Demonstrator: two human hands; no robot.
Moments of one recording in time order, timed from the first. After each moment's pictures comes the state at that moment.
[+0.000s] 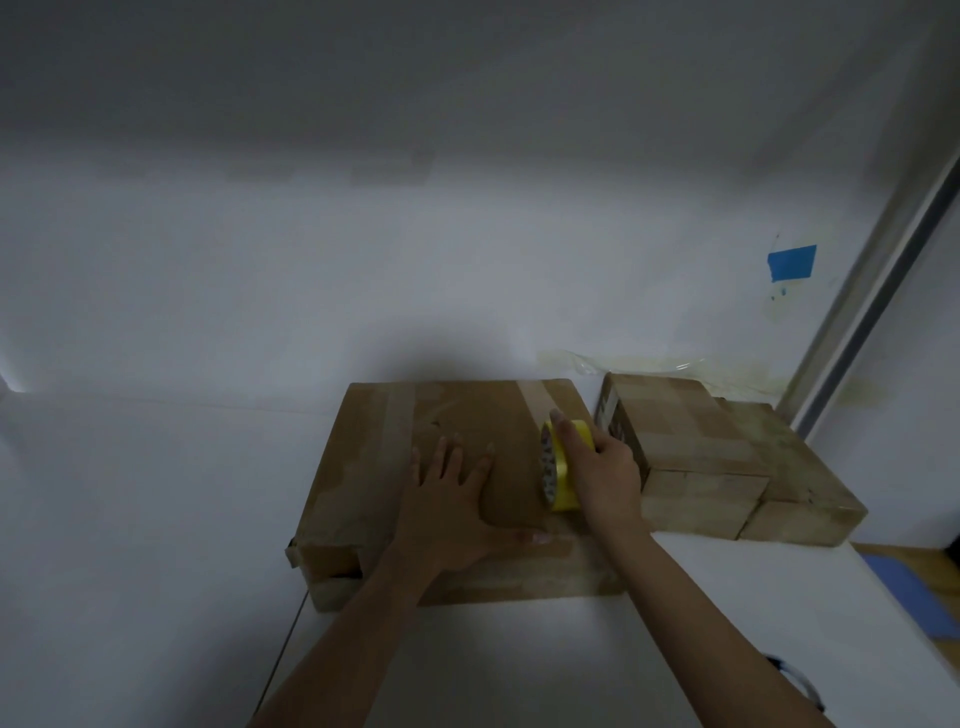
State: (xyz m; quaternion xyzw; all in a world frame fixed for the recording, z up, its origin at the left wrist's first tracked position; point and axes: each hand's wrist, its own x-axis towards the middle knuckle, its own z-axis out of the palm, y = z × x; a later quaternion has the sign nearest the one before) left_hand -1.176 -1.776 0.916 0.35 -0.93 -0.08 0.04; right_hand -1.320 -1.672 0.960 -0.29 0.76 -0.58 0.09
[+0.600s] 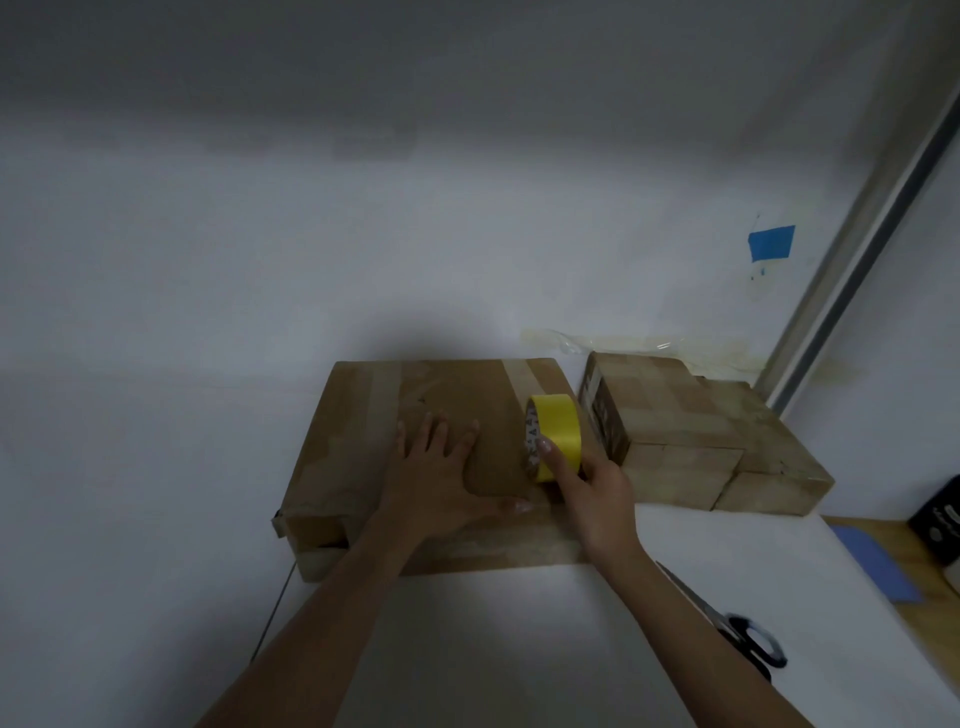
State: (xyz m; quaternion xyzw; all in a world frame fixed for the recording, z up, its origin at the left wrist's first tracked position) left_hand -1.178 -1.775 0.920 0.36 -0.93 -0.07 0.03; right_hand -1.302 -1.626 0.941 -0.37 0.74 -0.56 0.09
